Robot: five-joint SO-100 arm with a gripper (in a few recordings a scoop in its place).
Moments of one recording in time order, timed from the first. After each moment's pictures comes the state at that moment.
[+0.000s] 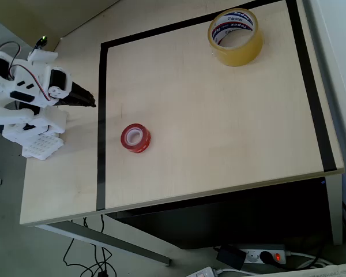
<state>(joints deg) 2.2 162.9 145.4 75.8 -0.1</state>
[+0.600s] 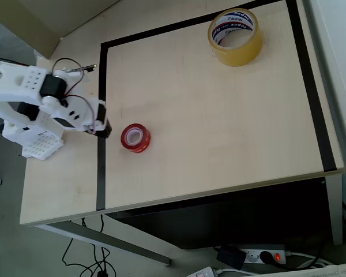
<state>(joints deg) 17.3 104.9 122.3 73.9 -18.5</state>
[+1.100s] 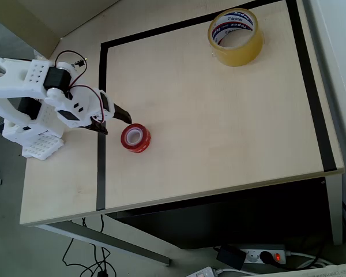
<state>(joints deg) 14.9 103.5 117.1 78.3 -26.7</state>
